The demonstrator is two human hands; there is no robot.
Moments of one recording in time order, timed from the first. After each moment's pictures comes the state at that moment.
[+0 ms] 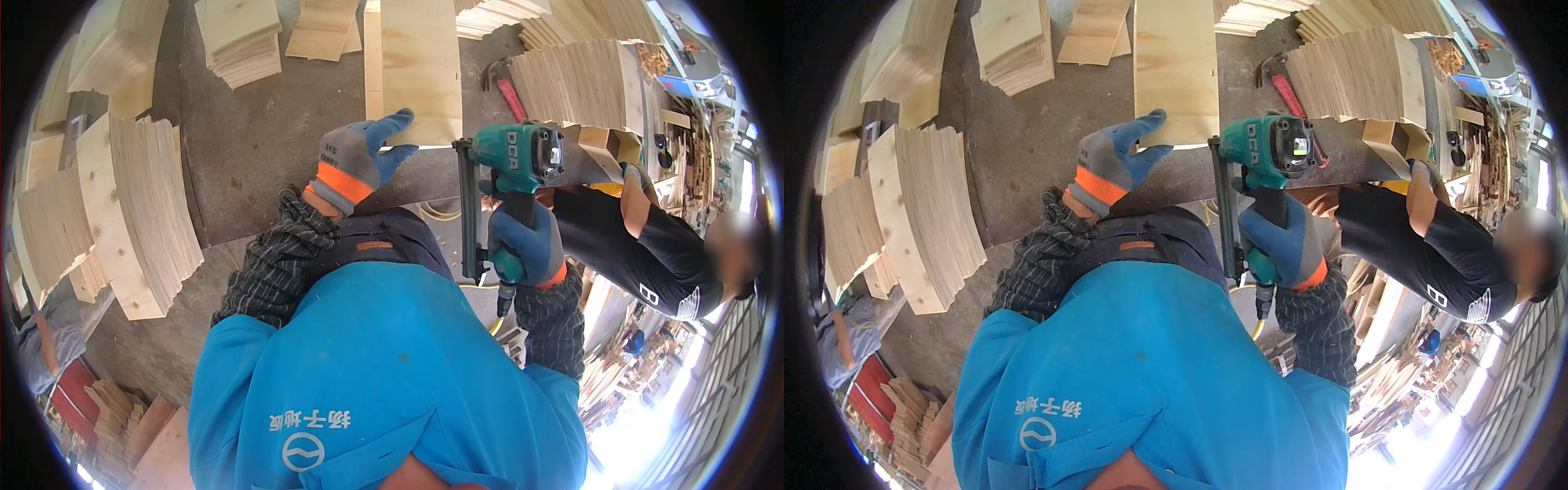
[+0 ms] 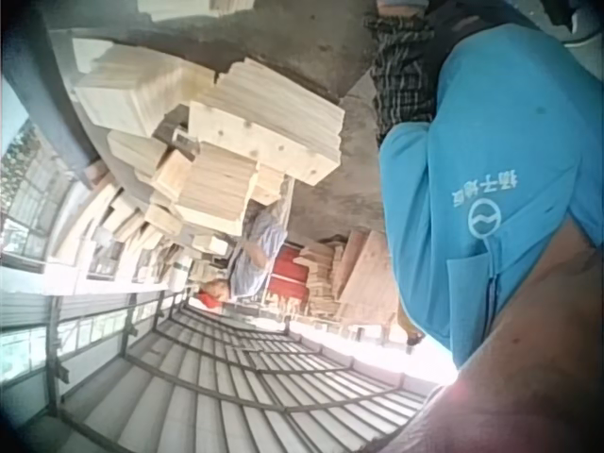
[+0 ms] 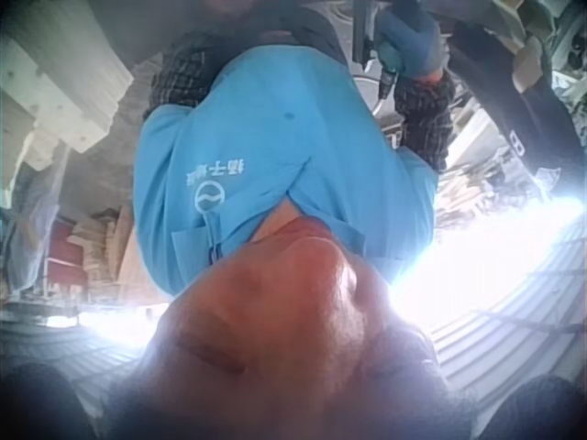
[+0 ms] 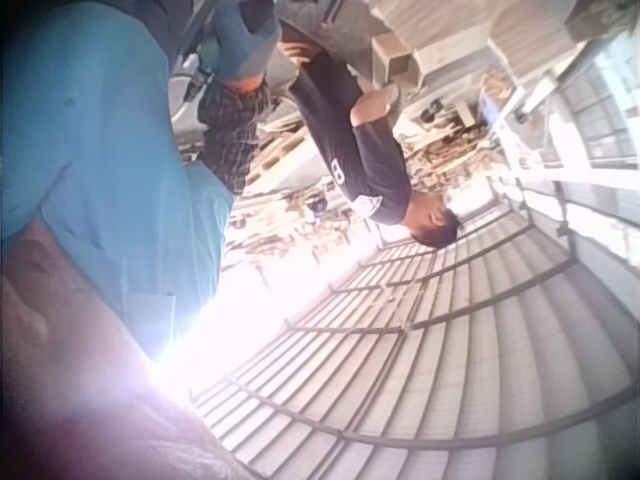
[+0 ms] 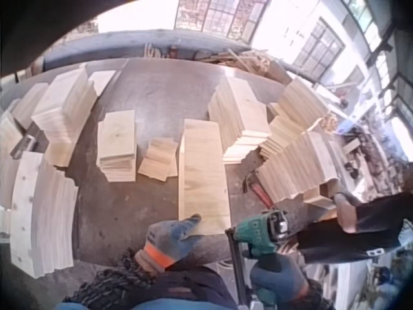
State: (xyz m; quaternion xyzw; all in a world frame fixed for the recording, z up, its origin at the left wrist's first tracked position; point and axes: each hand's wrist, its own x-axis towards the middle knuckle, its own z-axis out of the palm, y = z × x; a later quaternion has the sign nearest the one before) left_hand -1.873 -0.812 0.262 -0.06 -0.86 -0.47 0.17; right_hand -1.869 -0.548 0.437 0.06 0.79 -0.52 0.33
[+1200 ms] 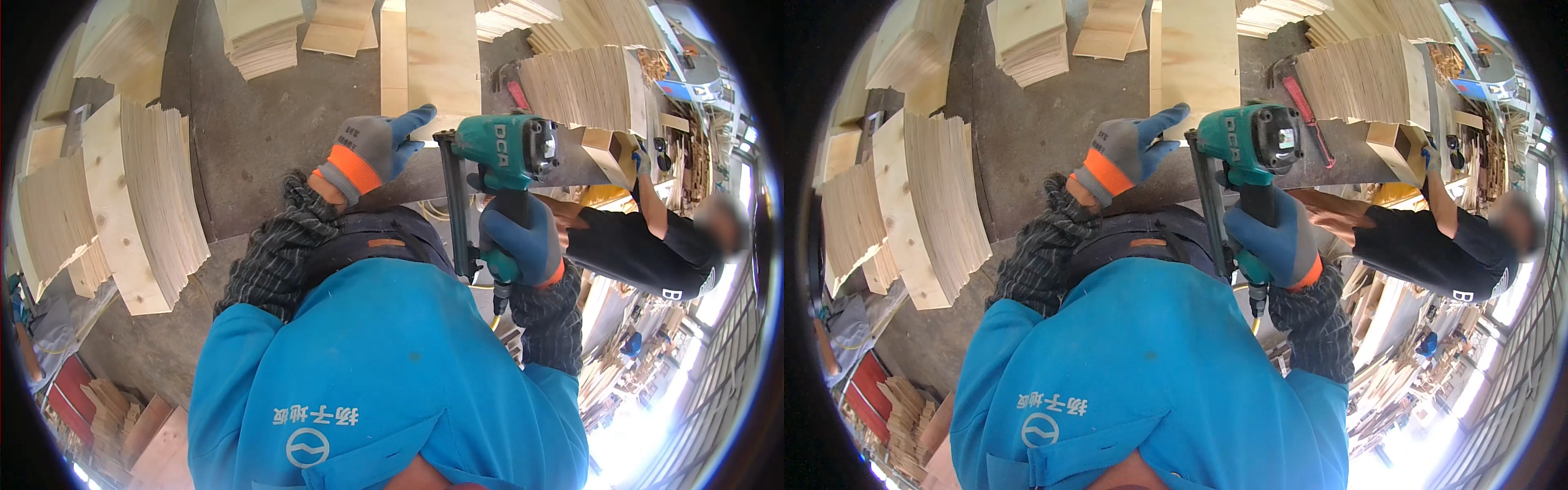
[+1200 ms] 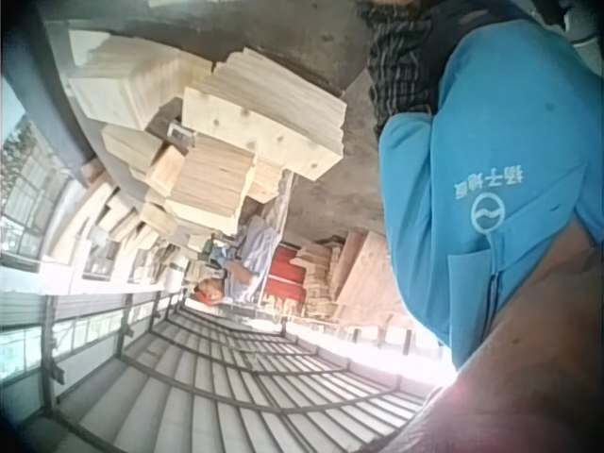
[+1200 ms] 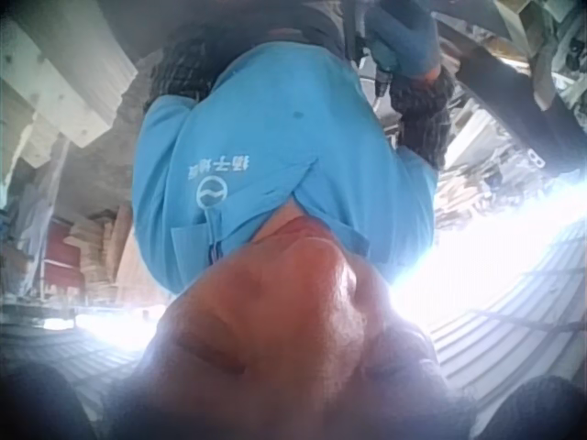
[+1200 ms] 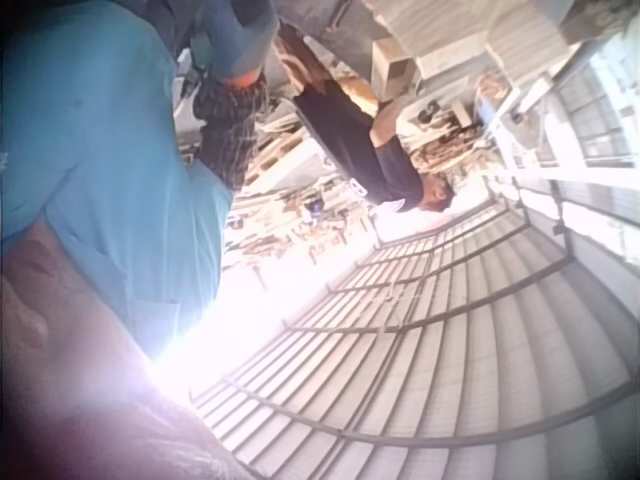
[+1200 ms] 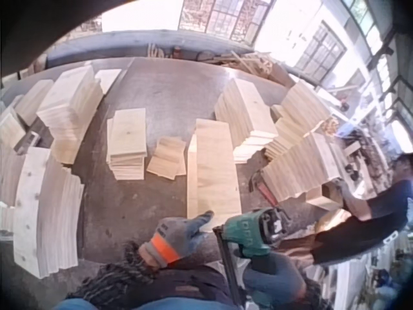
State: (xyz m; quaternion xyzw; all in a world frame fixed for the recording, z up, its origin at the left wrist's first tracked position) left_hand -1.872 -0.836 0.258 -0.11 -0.89 -0.45 0.04; right_hand -1.852 -0.591 0.440 0.07 0.75 -0.56 0.35
